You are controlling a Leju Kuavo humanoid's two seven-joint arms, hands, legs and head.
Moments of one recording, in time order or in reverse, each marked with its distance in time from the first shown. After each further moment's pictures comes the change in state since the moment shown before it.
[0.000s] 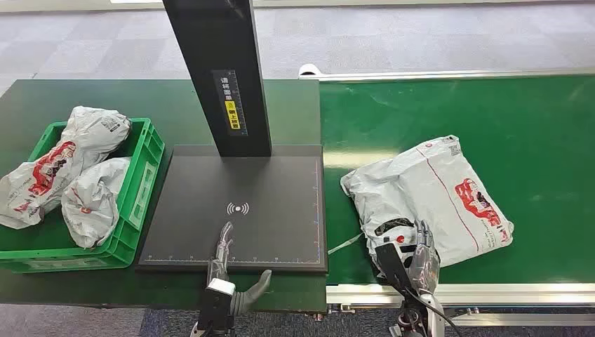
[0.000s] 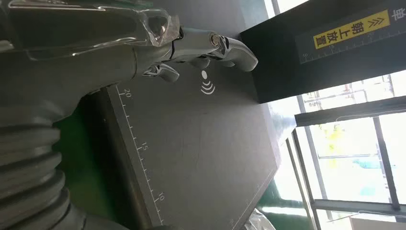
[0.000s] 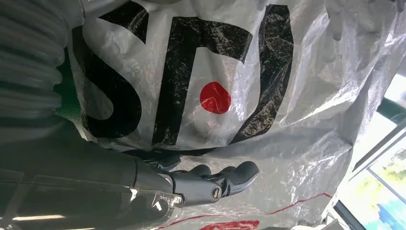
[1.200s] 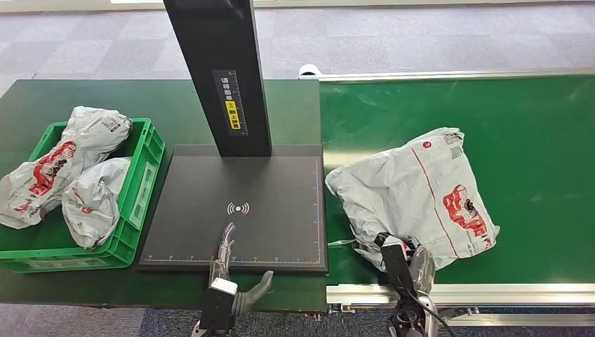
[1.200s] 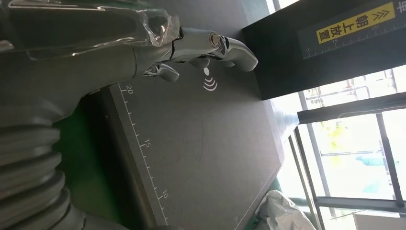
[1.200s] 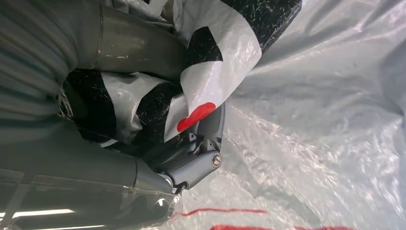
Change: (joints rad) left arm -0.010 0.002 -0.005 0.021 -0.001 0.002 0.000; right arm -0.026 0.004 -0.011 0.059 -0.175 0.005 -0.108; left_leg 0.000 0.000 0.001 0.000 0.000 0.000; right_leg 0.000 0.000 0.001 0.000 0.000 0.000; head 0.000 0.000
